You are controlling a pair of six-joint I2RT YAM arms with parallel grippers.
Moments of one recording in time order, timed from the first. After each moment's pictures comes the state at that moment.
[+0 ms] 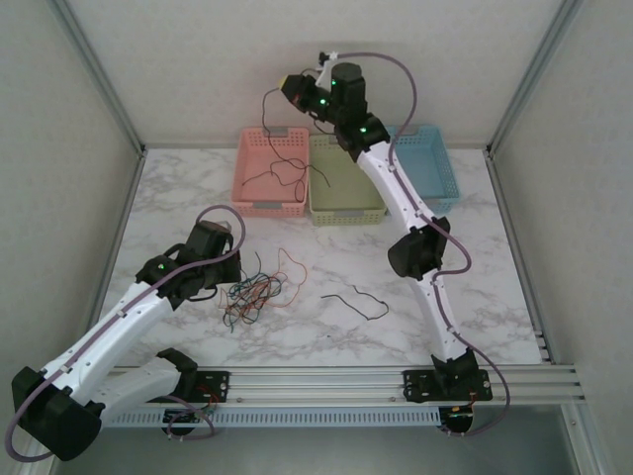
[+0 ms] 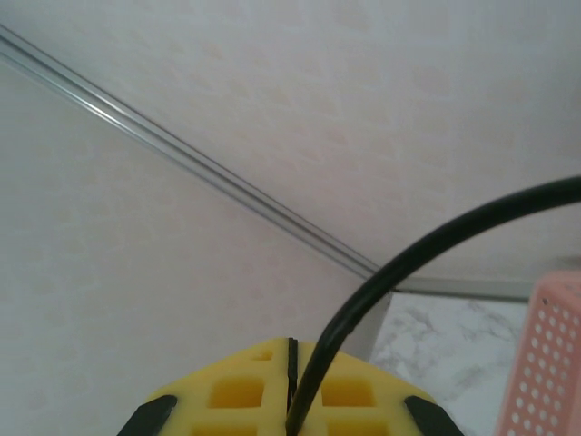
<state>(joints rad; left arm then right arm) -0.53 0.98 0.85 -0.81 -0.14 -0.55 0.53 2.44 2.77 -0.32 -0.38 0.90</state>
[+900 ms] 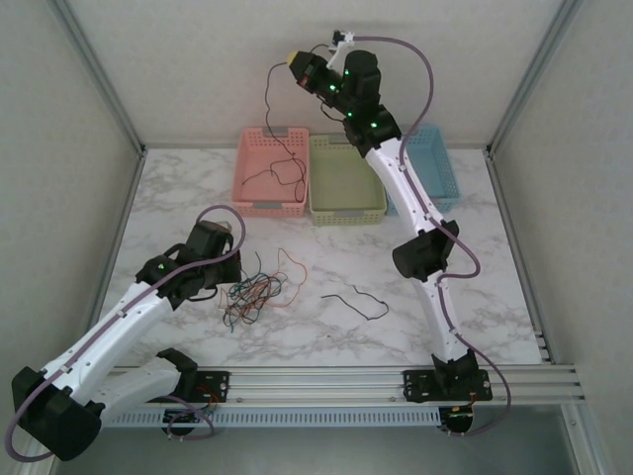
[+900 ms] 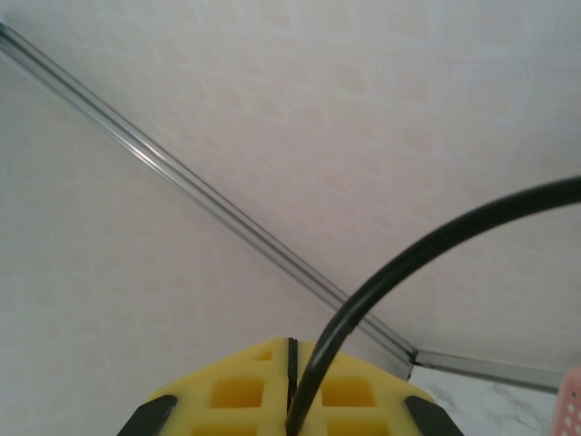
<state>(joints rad) -0.53 0.98 0.85 -0.81 -0.13 -0.55 0.53 2.41 2.79 -0.27 -0.32 0.88</state>
